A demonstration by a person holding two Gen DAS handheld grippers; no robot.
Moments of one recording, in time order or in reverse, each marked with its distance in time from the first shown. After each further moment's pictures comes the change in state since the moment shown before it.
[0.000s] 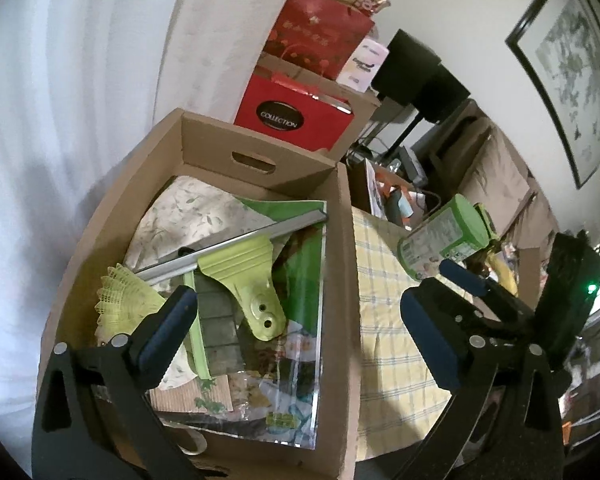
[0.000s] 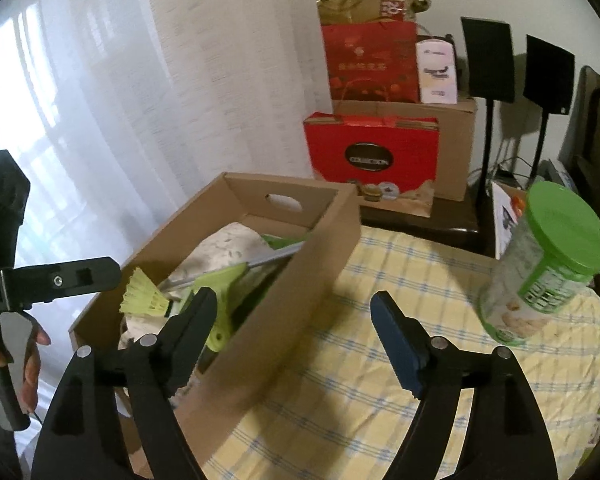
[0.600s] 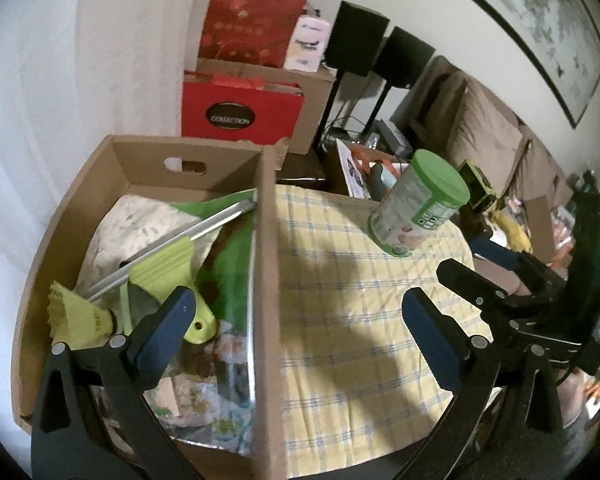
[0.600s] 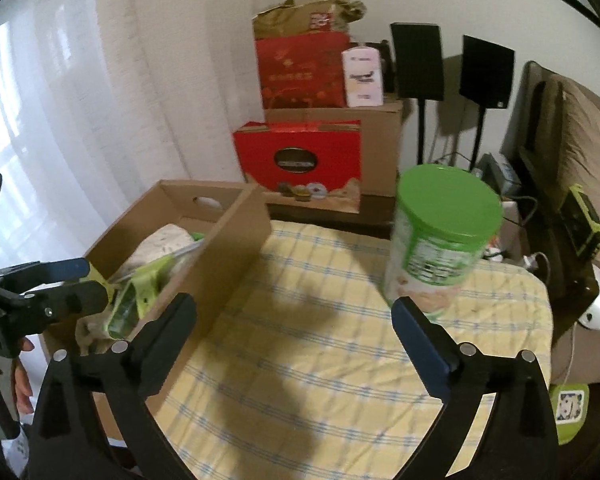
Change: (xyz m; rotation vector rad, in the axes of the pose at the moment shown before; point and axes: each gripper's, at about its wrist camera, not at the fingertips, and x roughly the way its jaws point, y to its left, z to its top) left arm 0.026 -0.096 -0.022 0.208 0.008 0.041; right arm -0.055 -0.055 -0.023 0.049 -0.027 -0.177
